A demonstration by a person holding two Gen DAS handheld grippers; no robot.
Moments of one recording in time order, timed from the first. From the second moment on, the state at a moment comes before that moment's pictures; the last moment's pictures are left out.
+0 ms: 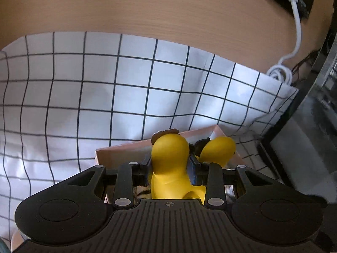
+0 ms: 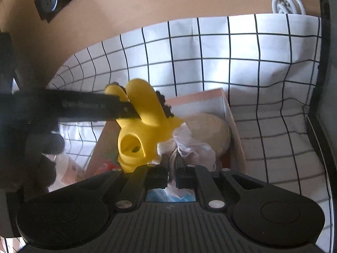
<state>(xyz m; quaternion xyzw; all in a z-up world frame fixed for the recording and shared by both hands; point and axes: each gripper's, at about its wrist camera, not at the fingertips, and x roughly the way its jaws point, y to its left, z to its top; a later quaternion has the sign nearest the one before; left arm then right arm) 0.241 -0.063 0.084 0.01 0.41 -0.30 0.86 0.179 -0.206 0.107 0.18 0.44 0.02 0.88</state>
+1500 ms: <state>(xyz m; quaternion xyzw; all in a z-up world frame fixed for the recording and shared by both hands) 0.153 0.060 0.125 -0.03 0.37 -0.39 0.84 0.132 -0.166 0.124 0.16 0.40 -0.08 0.90</state>
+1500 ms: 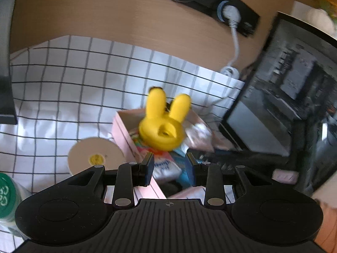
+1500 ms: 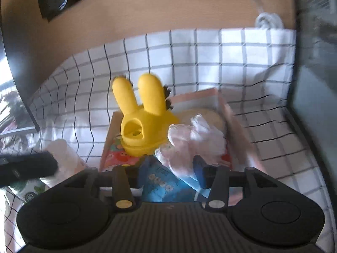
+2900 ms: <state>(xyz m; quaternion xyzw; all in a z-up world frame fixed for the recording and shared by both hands) -0.024 0.060 0.028 0.02 0.41 -0.04 0.91 0.023 -0.143 0.078 -0.01 0.44 0.18 0.88</state>
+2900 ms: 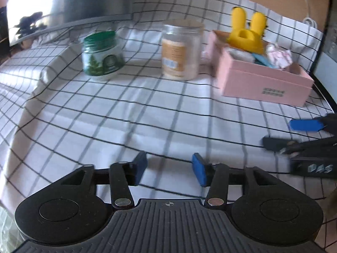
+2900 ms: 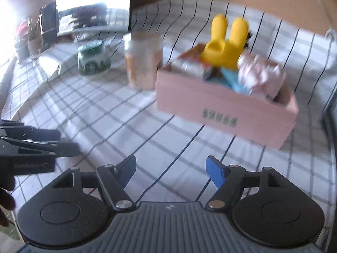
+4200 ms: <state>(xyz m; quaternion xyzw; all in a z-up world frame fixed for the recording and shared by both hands) -0.038 0.012 0.007 0.00 0.33 0.03 0.94 0.022 -0.178 0.052 0.00 0.40 0.12 0.91</state>
